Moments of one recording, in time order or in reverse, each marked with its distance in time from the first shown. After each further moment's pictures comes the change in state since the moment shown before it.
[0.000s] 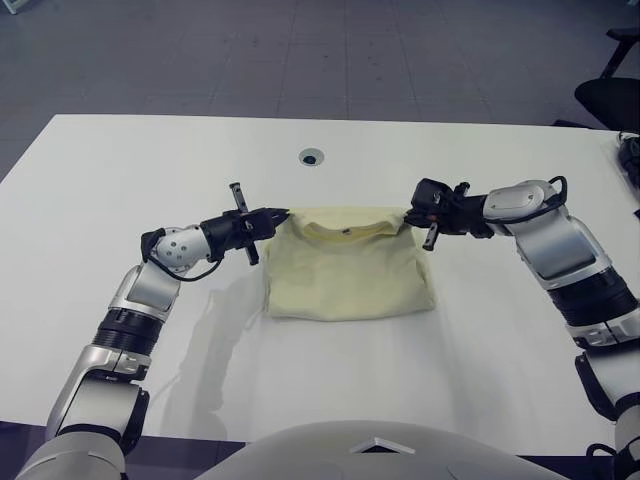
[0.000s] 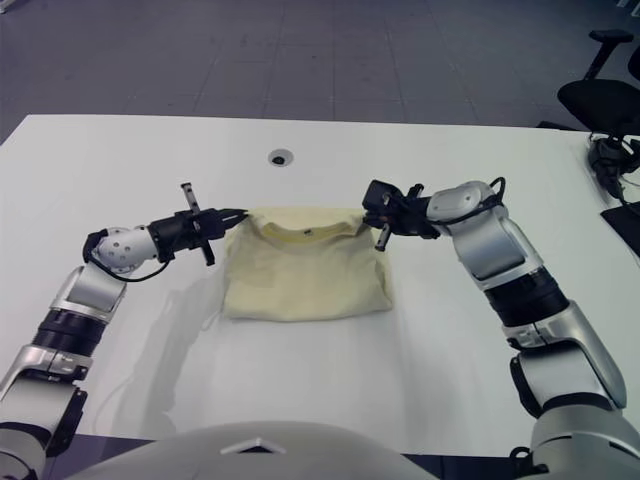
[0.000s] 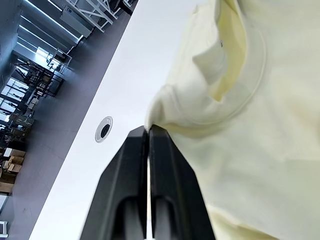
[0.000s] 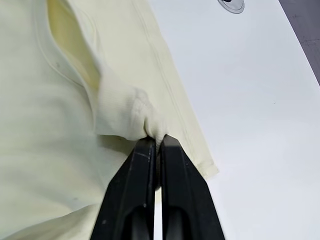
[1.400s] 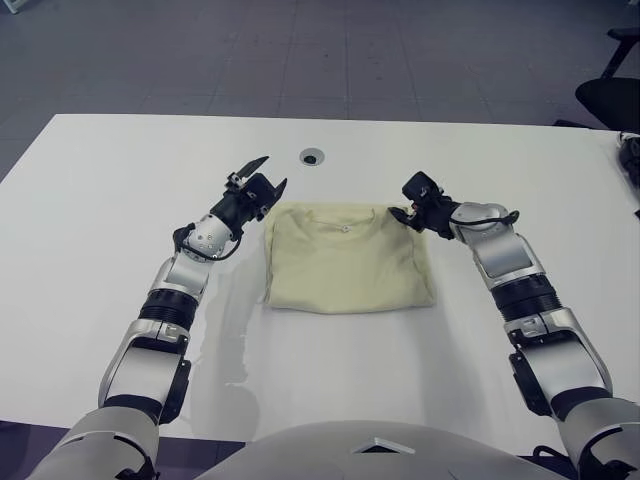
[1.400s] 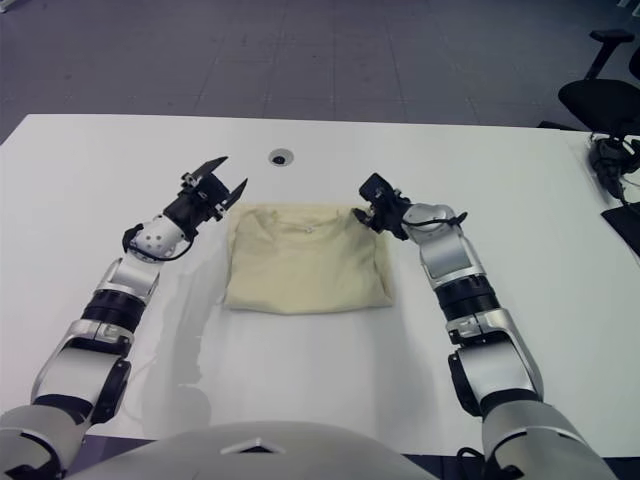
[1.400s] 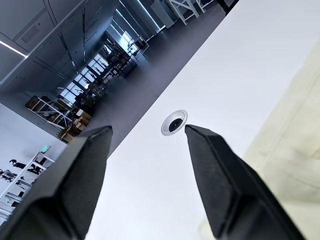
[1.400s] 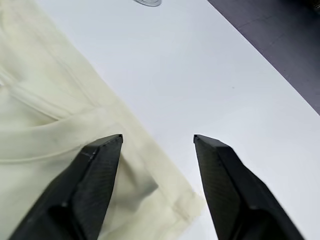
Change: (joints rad) left arm -0.150 -0.194 0.069 0.328 0.093 -0.114 0.427; right arm 0.017 0.304 -0.164 0.392 -0.107 -0.237 -0.360
